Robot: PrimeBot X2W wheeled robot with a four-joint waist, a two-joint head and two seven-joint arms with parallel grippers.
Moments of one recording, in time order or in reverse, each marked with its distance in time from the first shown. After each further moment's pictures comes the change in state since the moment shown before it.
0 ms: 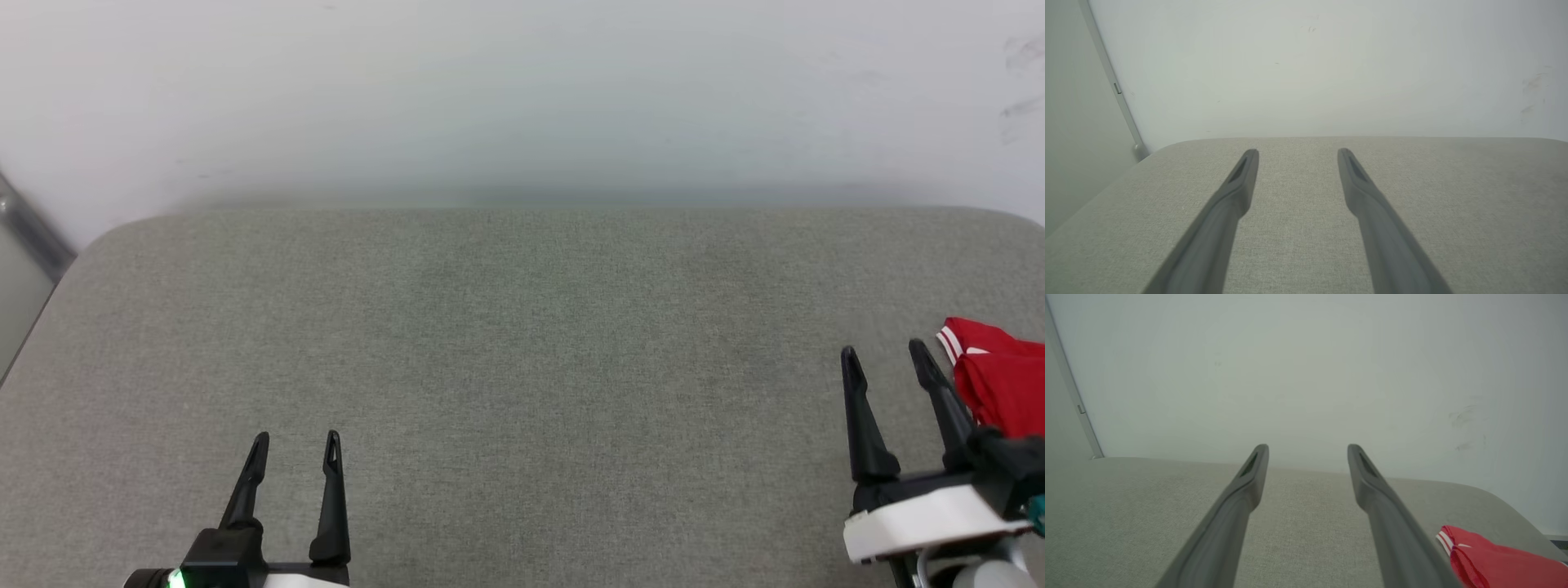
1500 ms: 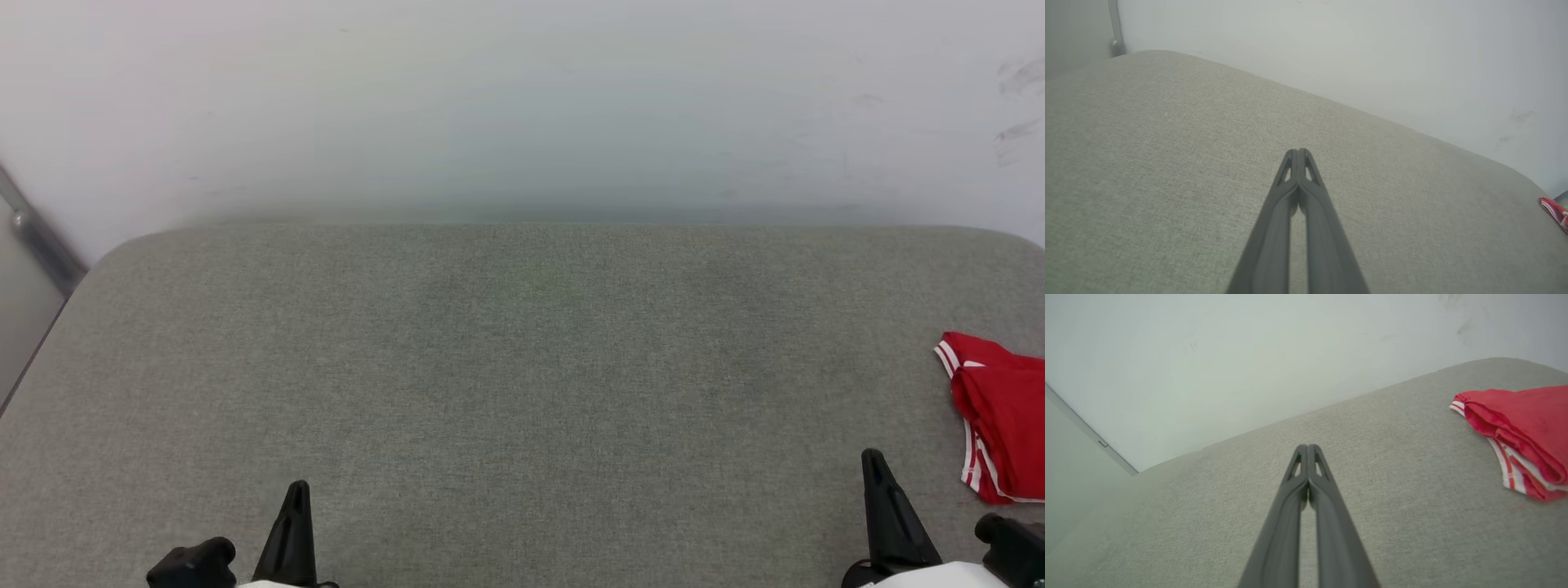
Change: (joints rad) left arm 0.004 0.000 0.010 0.143 -0.328 -0.040 0.071; right arm 0.173 0.073 -0.025 0.034 0.290 0.000 0.070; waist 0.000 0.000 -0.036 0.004
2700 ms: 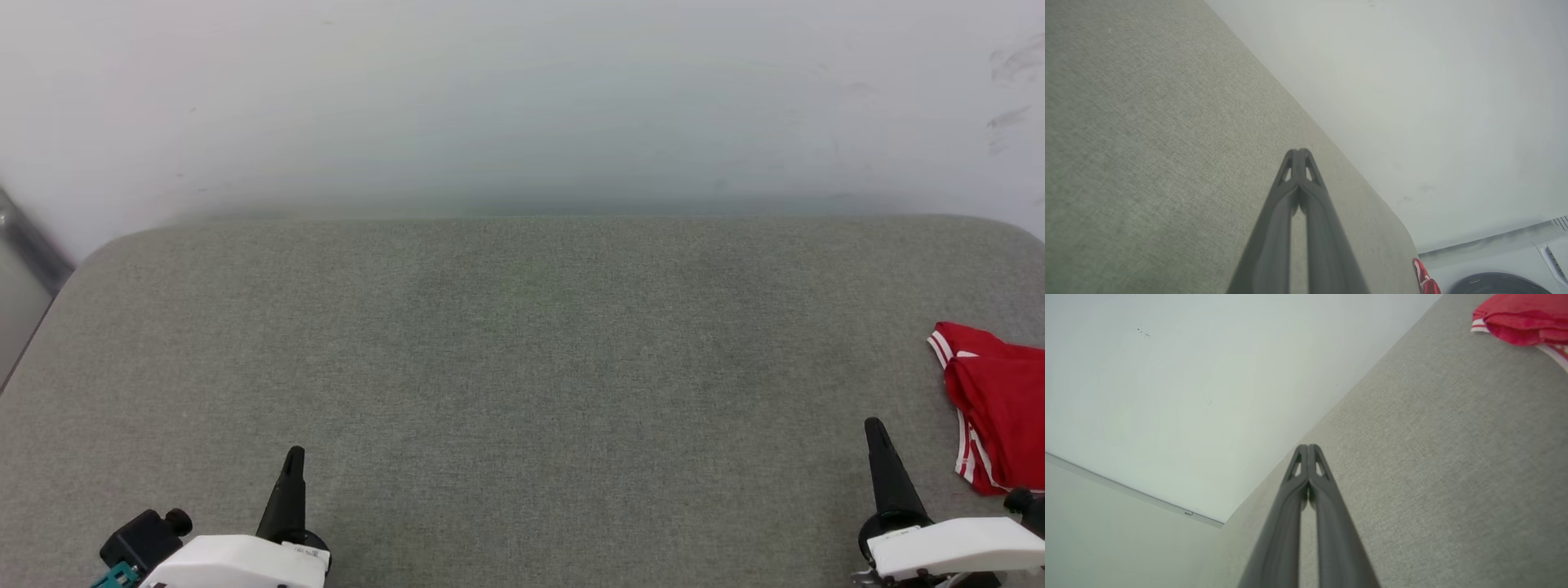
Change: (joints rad) left arm -0.110 0.002 0.045 0.059 -0.545 -0.044 0.129; right arm -0.099 -0.001 -0.019 0.058 0.527 0.000 0.128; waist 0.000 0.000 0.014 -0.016
